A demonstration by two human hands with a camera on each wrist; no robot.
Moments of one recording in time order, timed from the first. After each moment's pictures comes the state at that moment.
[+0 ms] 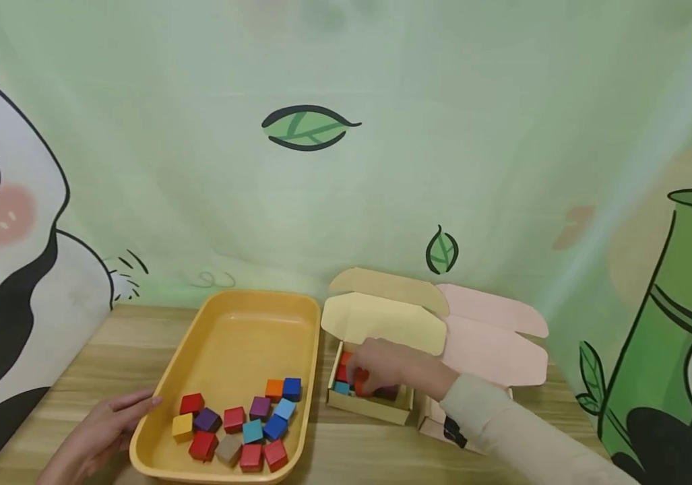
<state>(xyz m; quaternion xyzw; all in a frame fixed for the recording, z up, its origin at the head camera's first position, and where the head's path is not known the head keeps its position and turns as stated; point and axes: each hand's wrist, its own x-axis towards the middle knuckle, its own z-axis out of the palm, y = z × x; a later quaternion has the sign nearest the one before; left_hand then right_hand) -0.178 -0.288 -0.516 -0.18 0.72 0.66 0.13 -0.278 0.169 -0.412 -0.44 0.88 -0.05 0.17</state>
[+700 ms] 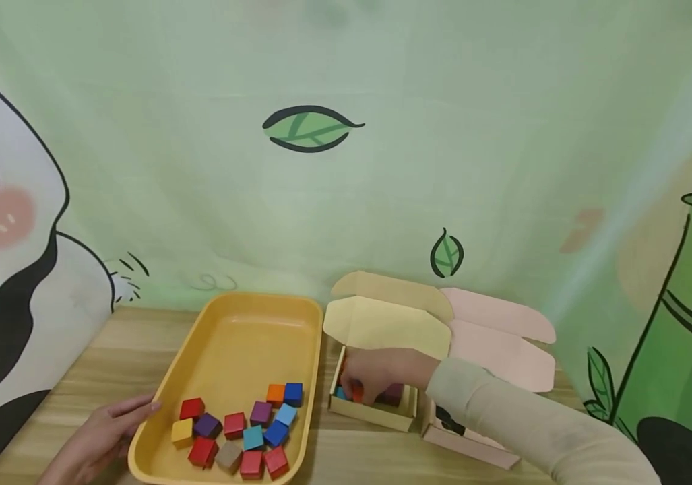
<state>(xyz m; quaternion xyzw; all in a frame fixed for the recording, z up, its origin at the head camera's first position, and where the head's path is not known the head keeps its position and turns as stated) -0.182 -0.288 -0.517 -0.19 0.72 0.65 0.14 -0.294 0.148 -0.425 -0.47 0.85 0.07 0.22</state>
